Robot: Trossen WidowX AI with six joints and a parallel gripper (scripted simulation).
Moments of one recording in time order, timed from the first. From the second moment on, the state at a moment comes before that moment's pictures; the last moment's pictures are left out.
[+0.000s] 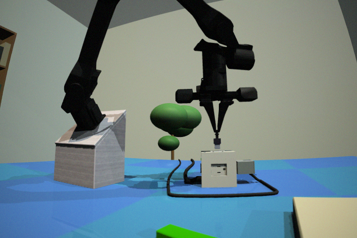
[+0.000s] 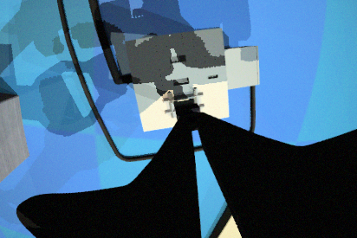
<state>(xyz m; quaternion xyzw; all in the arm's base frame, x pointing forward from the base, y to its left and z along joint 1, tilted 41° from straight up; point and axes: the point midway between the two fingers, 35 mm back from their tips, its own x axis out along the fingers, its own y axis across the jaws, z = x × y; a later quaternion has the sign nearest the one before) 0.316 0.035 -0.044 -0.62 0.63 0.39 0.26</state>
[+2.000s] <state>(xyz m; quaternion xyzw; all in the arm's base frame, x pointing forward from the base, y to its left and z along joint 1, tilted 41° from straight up) 0.316 0.031 -0.048 -0.62 0.63 0.39 0.26</state>
